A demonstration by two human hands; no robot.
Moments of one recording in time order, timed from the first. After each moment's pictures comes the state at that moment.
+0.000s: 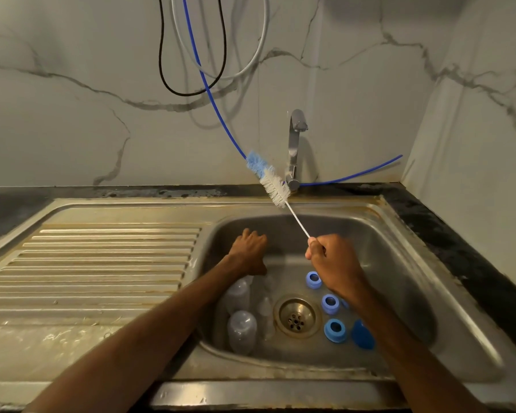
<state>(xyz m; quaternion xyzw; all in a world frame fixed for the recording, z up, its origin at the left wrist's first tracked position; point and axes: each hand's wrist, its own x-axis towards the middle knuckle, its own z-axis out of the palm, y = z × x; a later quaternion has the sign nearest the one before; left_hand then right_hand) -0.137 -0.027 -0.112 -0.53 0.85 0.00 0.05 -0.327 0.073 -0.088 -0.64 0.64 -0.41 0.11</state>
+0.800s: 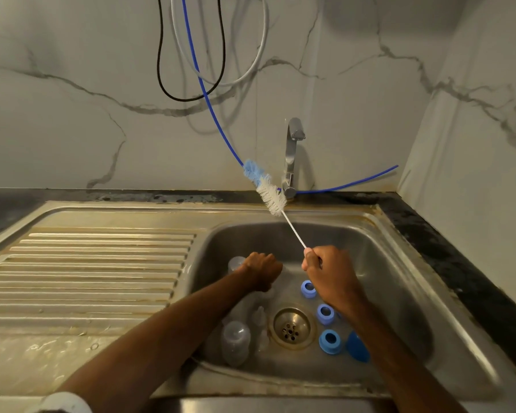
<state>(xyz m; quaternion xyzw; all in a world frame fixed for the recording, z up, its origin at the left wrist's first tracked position) -0.170 -0.016 -0.117 -0.42 0.90 -0.04 0.13 -0.326 0.079 -0.088 -0.63 0.64 -0.42 0.11</state>
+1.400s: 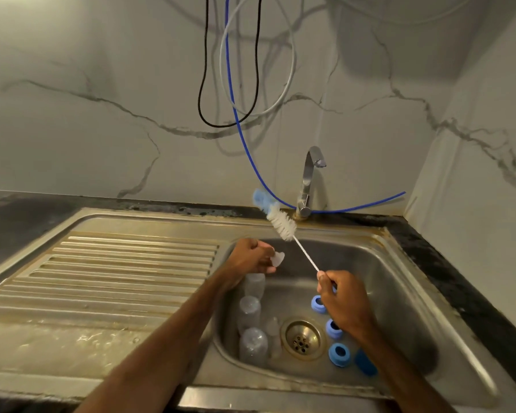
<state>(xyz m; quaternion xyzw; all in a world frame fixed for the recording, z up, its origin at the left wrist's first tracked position) -0.096 0.004 -0.066 -0.46 0.56 0.56 -0.40 -0.311 0.110 -0.082 -0.65 0.62 -0.44 0.08</state>
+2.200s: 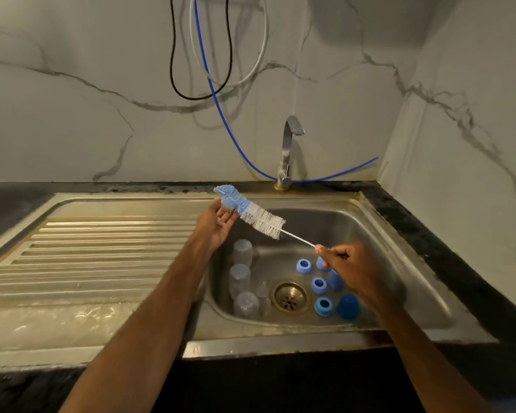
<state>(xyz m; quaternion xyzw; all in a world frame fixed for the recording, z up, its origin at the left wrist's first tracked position) -0.071 -0.022 -0.066 -0.31 0.18 0.72 -0.59 -0.347 0.155 -0.066 -0.58 0.67 -0.41 0.21</state>
